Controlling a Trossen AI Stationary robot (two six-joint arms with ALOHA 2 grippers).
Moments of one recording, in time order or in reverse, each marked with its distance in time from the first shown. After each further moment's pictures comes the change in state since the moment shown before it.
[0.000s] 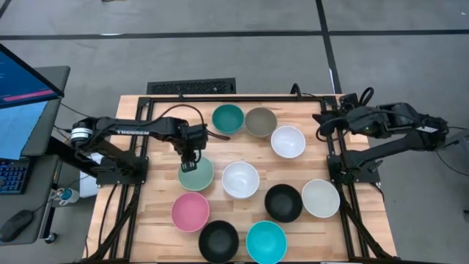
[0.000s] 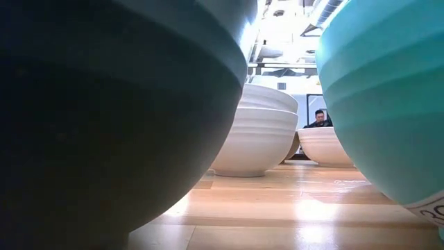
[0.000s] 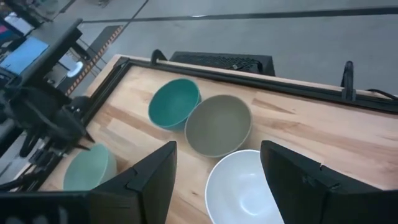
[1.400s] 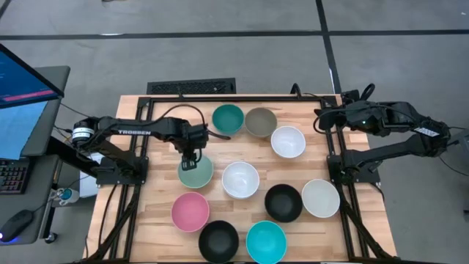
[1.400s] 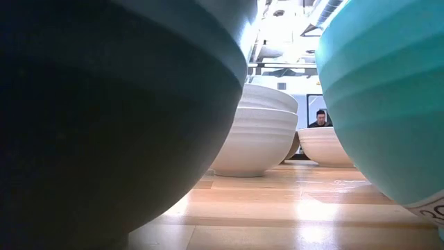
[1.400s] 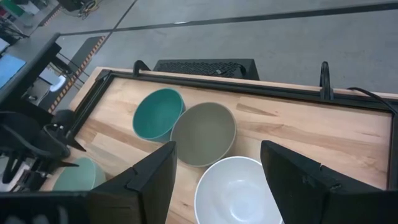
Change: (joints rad) left arm 0.011 0.013 -0.014 0.012 -0.092 0.052; right arm -0.117 0.000 0.000 0.000 -0.029 -0.010
